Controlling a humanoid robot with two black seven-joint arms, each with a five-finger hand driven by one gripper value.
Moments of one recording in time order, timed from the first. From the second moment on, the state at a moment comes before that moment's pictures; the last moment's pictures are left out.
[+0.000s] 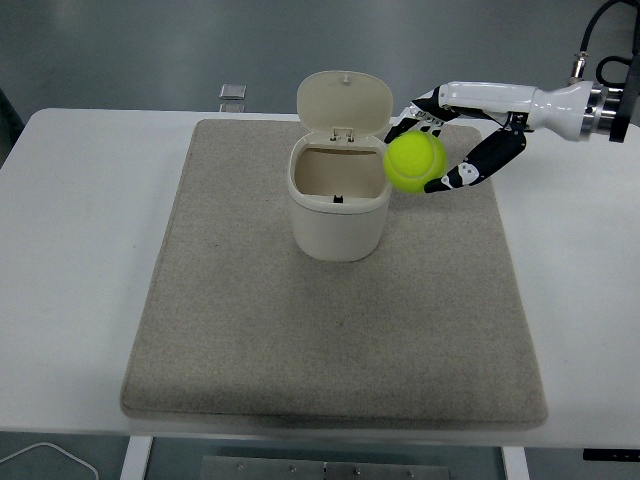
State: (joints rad) left arm 0.06 0.00 -0.04 -0.13 0.00 -0.05 -0.30; right arm 1.35 -0.64 0.07 1.14 -1.05 0.32 0.55
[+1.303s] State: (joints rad) left arm 0.05 0.00 -0.04 -0.13 0.00 -0.05 -0.30; right arm 1.37 -0.51 0.07 1.13 -1.02 0.24 0.48
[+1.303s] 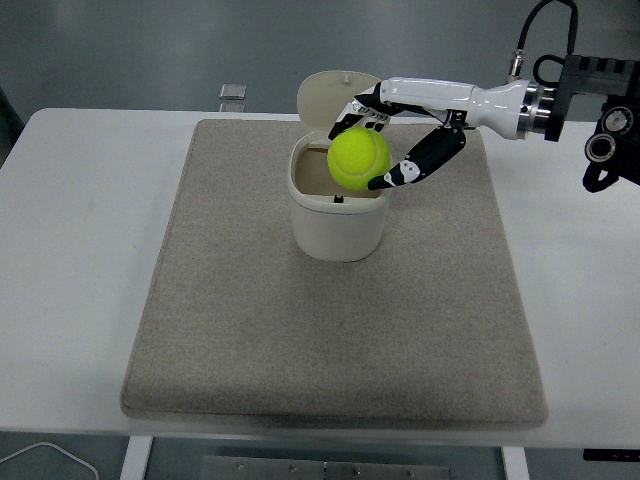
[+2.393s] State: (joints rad) left arm 0.06 0.00 -0.04 -0.13 0.00 -0.05 -0.30; right arm 1.37 -0.51 0.06 1.11 -1.02 0.23 0.43
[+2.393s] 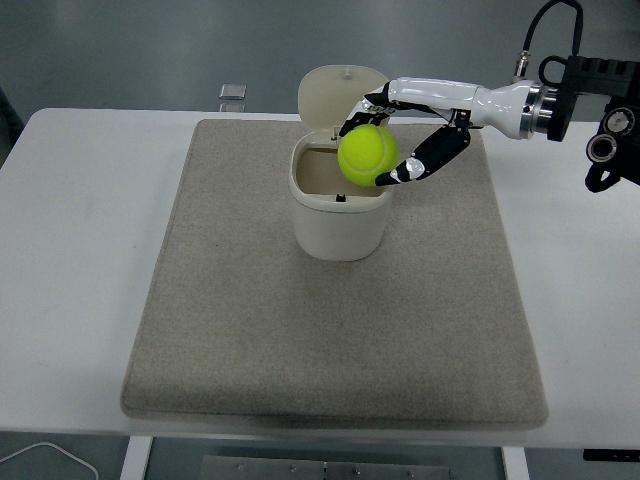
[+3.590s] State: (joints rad) left arm 0.05 0.00 -0.04 -0.13 0.00 -0.05 -0.30; right arm 1.31 -0.70 0.07 1.11 -0.72 0.41 0.43
